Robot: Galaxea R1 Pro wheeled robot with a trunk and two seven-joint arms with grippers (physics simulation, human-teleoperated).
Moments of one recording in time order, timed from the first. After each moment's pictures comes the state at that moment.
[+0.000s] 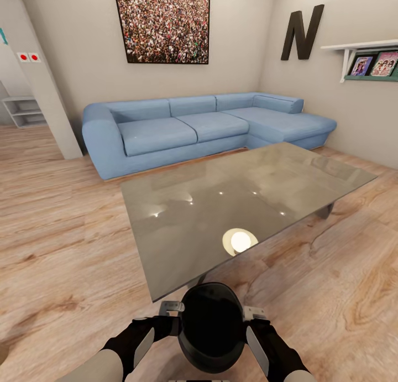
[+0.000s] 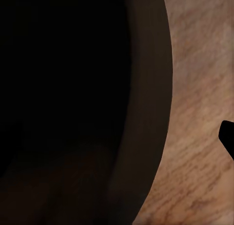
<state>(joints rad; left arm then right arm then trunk) -0.62 -0.13 -0.04 -0.27 0.04 0.21 -0.23 -0.48 0.14 0.00 -0.59 -0.12 0.49 -0.13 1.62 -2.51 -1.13</state>
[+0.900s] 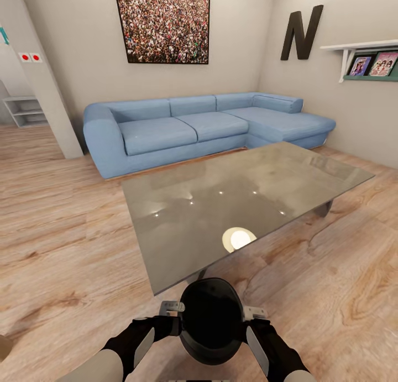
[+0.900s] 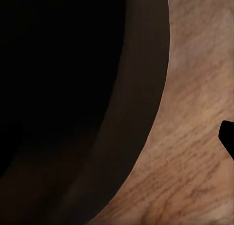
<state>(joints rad) -0.62 -0.14 -0.04 -0.27 0.04 0.21 -0.23 -0.48 0.14 0.00 -0.59 -0.12 0.49 -0.13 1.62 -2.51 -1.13</state>
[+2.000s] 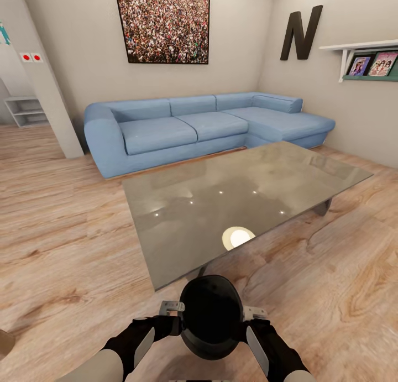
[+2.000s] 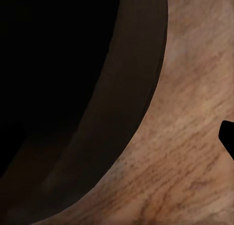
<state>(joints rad) -0.62 -0.14 -0.04 -0.28 0.04 0.21 -0.23 -0.48 0.14 0.00 -0.59 -0.12 0.49 -0.13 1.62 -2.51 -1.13</state>
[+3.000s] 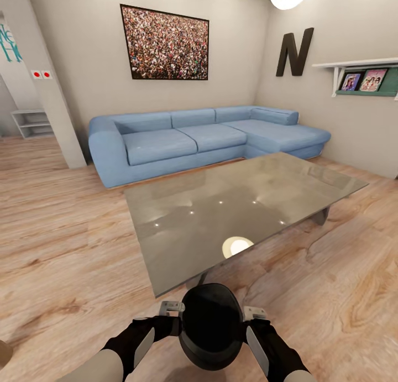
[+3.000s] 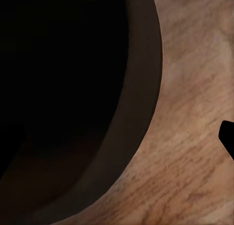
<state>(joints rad) -0.62 -0.14 -0.04 -0.27 0.04 0.21 -0.23 -0.48 0.14 0.00 -0.59 -0.12 0.49 -0.13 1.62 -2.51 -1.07</state>
